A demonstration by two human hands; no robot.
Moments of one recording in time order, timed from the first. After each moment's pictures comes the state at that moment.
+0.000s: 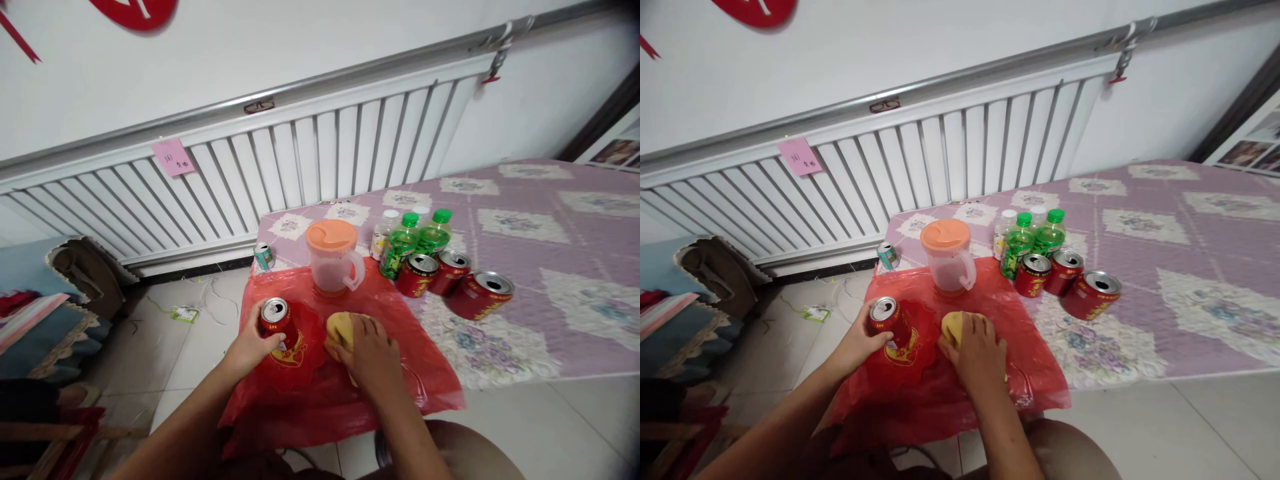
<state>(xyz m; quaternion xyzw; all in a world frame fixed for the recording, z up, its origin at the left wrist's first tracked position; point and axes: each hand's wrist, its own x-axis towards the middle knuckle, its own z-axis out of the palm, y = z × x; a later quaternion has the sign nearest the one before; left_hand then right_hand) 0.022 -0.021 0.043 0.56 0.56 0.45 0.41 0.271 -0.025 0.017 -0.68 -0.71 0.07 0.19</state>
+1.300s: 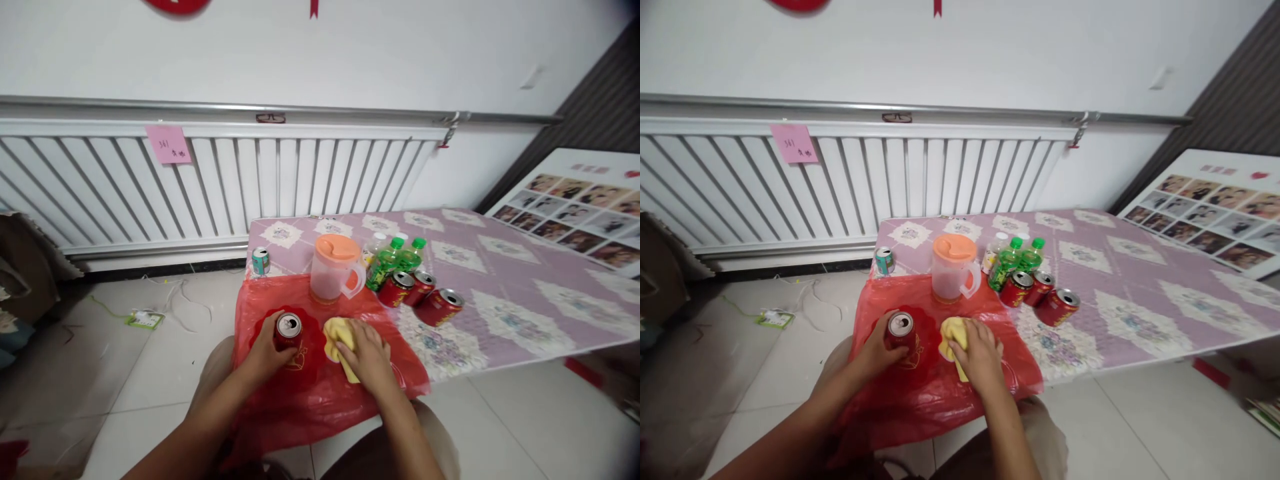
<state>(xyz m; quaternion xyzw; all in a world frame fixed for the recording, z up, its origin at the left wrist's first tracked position) 0.010 -0.019 -0.002 0.62 0.52 0.46 0.36 0.274 -0.025 -0.002 -0.67 -0.71 0.03 0.23</state>
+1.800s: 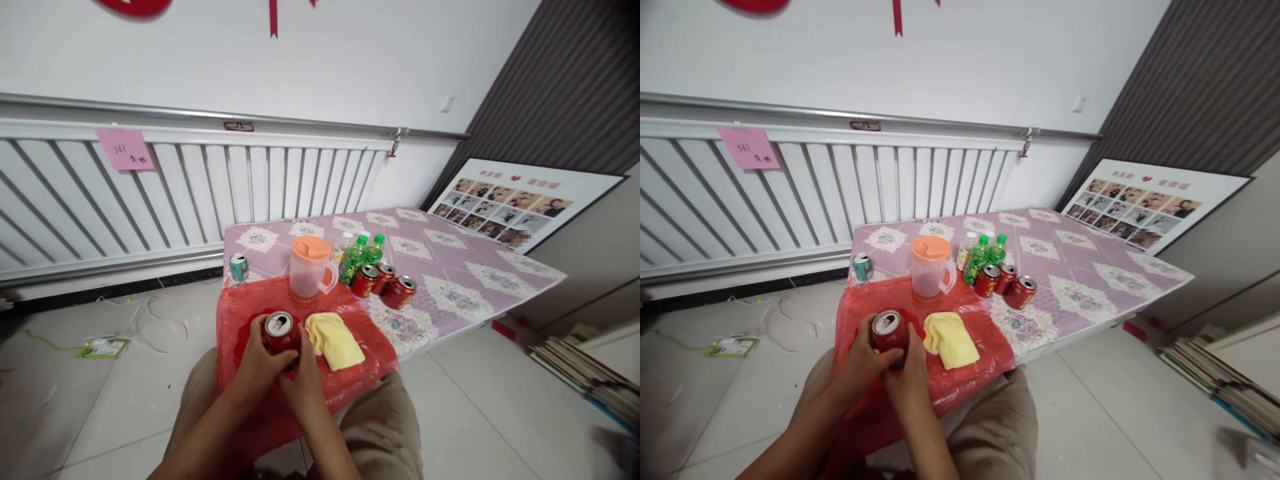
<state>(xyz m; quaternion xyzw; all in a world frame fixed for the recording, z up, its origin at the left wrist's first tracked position) 0.032 -0.050 0.065 0.54 0.53 0.46 0.46 0.142 -0.077 0.000 -0.57 -0.58 0.25 0.53</state>
